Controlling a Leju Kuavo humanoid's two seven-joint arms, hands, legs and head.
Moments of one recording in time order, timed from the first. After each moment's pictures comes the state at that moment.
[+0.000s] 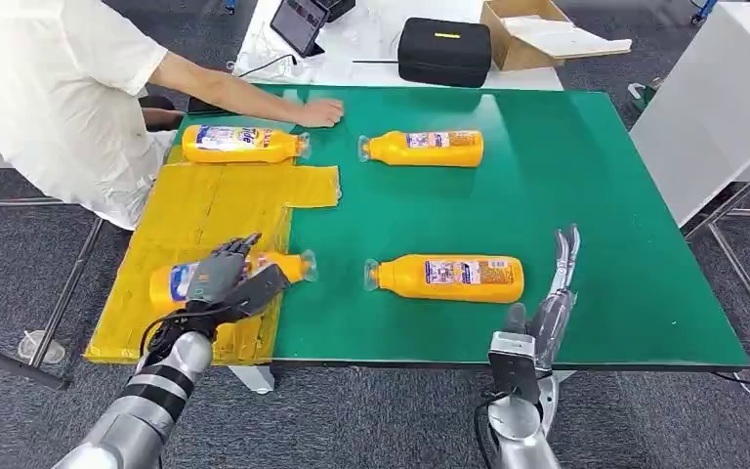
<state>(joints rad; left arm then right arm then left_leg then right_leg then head) -0.48 -0.10 -0.25 -0.64 -0.92 0.07 -0.39 -0.02 0.14 0.16 -1.45 0.31 -0.70 -0.70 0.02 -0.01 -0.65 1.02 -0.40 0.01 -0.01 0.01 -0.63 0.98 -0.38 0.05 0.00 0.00</state>
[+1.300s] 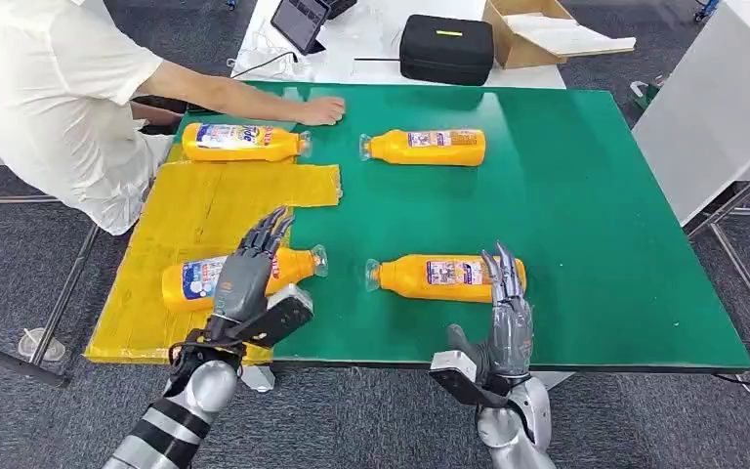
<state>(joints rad) -0.29 -0.08 -0.51 -1.08 -0.70 0.26 -0.44 -0.05 0.11 0.14 -1.20 0.65 -0.70 -0.70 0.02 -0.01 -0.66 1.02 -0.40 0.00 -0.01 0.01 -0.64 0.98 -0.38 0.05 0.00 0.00</state>
